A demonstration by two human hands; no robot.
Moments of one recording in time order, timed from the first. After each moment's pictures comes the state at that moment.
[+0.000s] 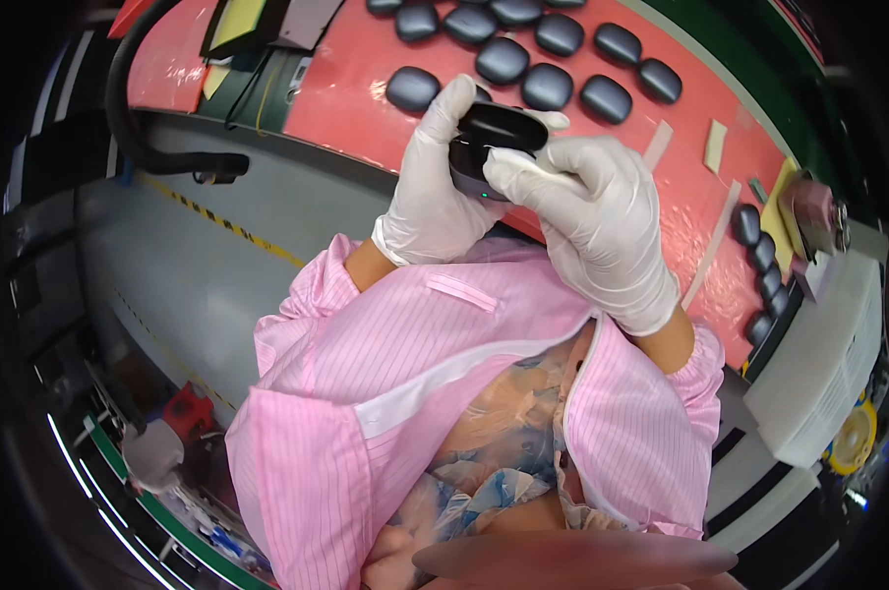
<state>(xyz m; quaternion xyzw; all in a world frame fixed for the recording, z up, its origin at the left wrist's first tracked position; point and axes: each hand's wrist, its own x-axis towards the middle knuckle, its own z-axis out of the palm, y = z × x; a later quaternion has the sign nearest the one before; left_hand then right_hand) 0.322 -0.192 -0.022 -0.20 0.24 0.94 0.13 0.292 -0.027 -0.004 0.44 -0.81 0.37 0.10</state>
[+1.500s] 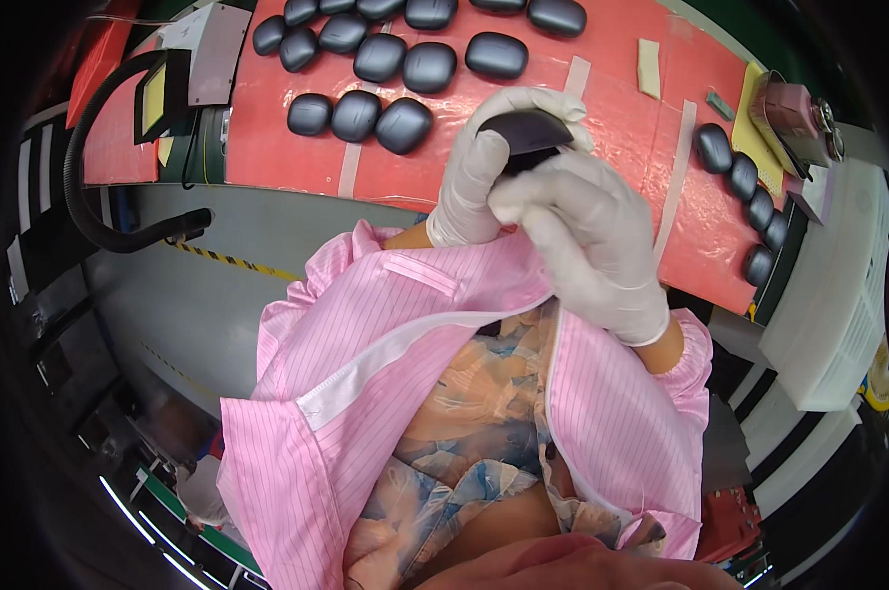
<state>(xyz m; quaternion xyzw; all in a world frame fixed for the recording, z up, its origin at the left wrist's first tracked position) 0.301 -0.081 -0.067 0.08 0.40 0.91 0.06 0.312 0.052 -0.007 0.31 -0.78 0.54 -0.05</state>
